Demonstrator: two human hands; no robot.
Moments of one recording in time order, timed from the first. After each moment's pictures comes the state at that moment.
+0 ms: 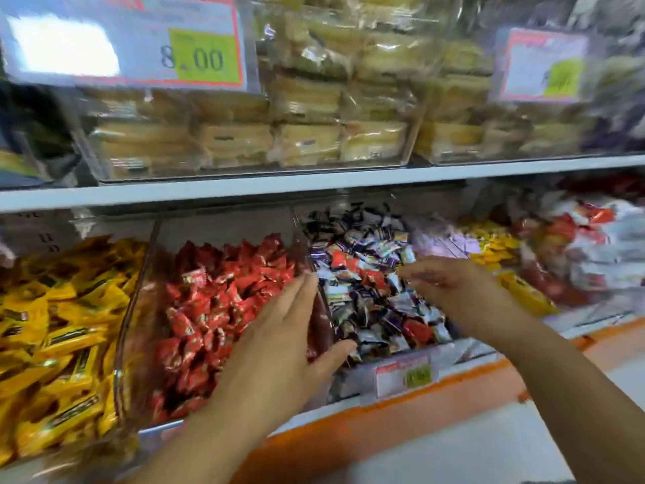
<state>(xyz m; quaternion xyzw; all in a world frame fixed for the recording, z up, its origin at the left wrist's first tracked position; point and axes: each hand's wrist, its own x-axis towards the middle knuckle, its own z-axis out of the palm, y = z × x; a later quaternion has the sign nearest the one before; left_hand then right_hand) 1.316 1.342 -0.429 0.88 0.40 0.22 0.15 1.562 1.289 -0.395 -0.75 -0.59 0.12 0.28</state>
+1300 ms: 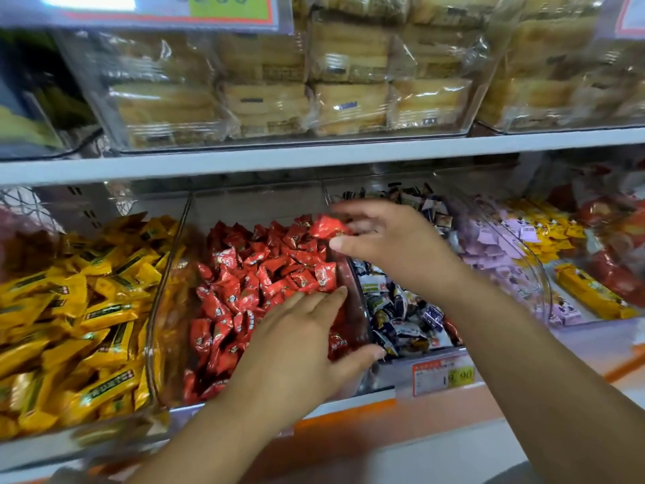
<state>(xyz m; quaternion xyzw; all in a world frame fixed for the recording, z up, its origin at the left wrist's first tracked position) 1.307 1.349 -0.439 0.90 0.41 0.13 0.08 1.480 1.362 -0.381 -0.60 -0.60 0.31 0.43</state>
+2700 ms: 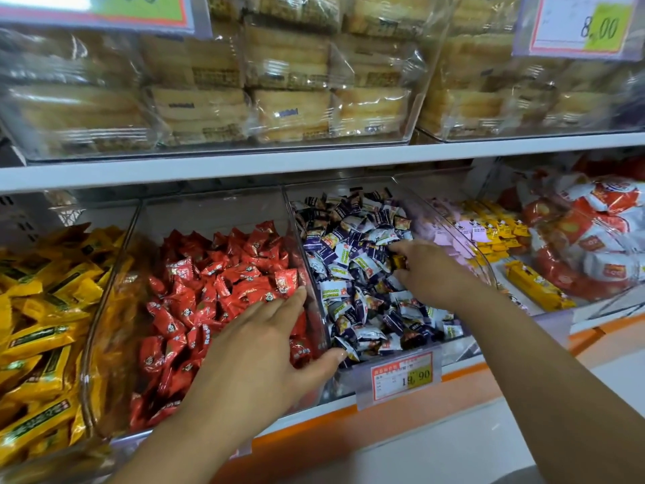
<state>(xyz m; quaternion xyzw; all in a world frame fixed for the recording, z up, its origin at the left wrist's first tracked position) 1.312 1.352 -0.443 0.89 0.42 0.13 0.10 1.566 1.351 -0.413 -0.83 -0.54 0.13 0.07</state>
